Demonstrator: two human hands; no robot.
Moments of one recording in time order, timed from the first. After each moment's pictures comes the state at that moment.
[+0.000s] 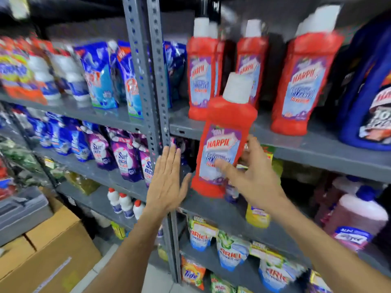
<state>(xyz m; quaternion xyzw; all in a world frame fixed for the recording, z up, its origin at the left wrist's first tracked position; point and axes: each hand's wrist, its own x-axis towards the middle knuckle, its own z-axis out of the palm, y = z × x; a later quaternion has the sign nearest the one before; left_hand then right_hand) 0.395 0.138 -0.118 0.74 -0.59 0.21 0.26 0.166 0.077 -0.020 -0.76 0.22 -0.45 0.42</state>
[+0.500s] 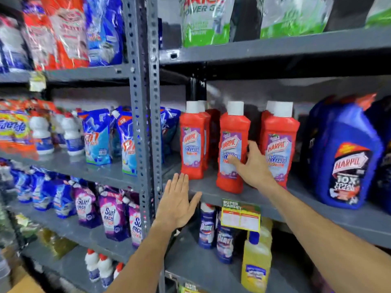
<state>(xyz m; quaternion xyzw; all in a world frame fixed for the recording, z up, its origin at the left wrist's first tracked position) 0.399 0.058 -0.029 0.76 -0.60 0.16 0.20 0.192 -0.050 0.082 -0.76 0.35 -0.48 0.26</state>
